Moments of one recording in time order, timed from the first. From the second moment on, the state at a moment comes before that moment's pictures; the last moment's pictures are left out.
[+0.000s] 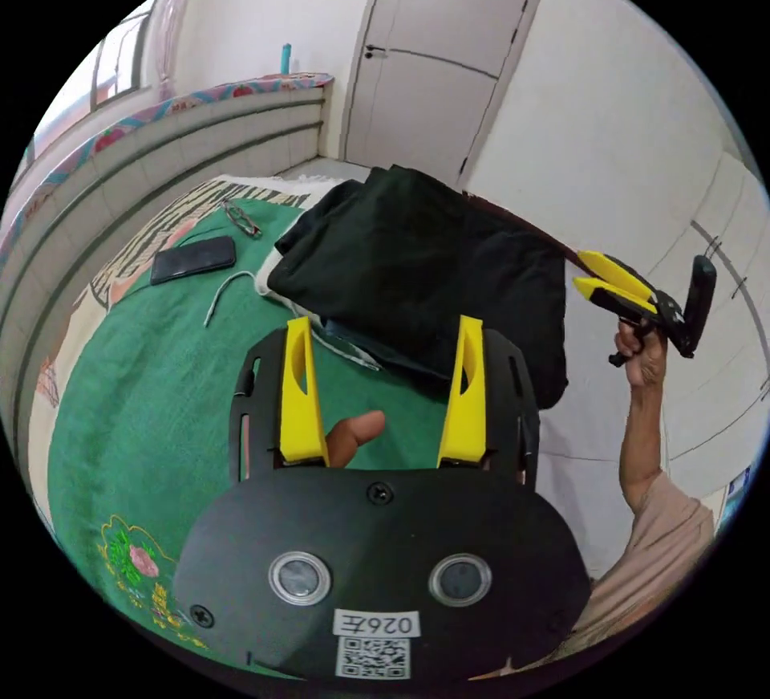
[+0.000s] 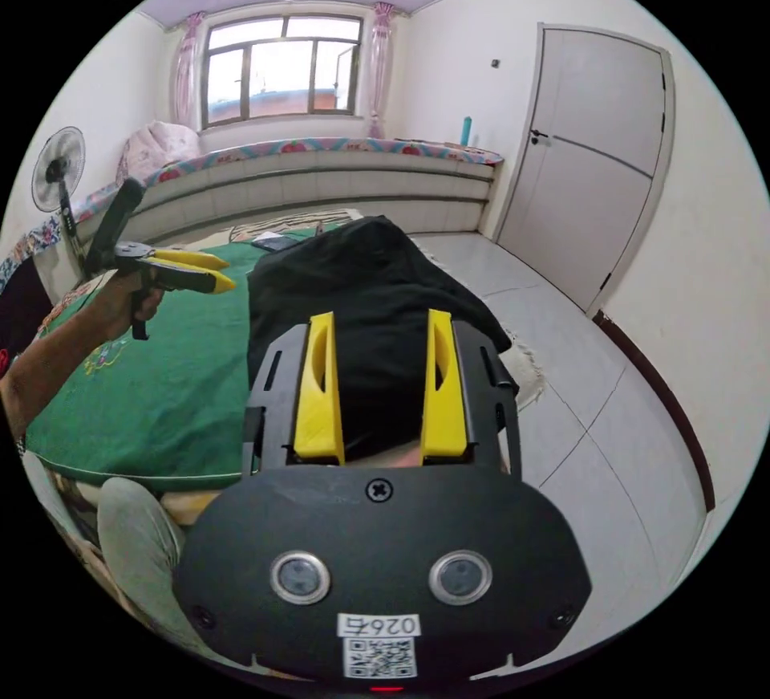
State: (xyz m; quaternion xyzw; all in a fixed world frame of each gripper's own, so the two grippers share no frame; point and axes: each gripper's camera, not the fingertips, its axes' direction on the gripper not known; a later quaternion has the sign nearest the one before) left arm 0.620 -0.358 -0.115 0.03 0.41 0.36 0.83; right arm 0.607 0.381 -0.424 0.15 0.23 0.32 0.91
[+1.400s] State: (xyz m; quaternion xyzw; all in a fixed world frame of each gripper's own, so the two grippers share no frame) left arm -0.020 -0.289 -0.024 0.08 0.56 0.06 0.82; right arm 0.415 0.121 -0.391 0.32 -0.28 0.00 0.91
